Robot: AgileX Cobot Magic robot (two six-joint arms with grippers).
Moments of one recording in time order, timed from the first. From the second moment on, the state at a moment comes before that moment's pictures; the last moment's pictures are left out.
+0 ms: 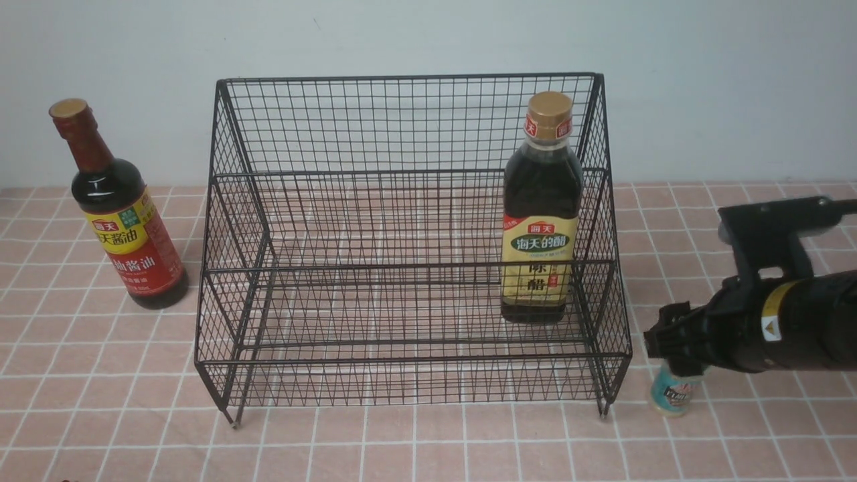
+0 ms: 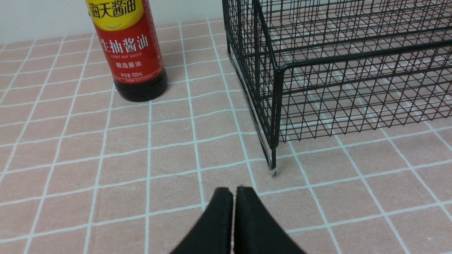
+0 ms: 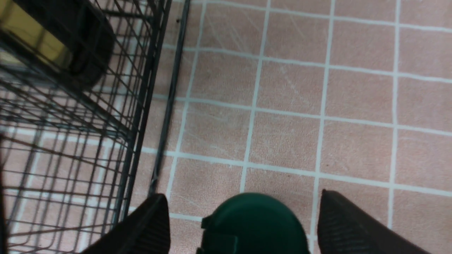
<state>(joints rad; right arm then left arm) 0.36 1.45 -0.74 -0.31 0.43 0.51 -0.12 -0.01 0.02 -0.06 0.39 0.11</state>
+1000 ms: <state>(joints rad) 0.36 1.06 -0.82 -0.09 0.60 0.40 -0.12 -0.01 0.02 -0.06 0.39 0.11</state>
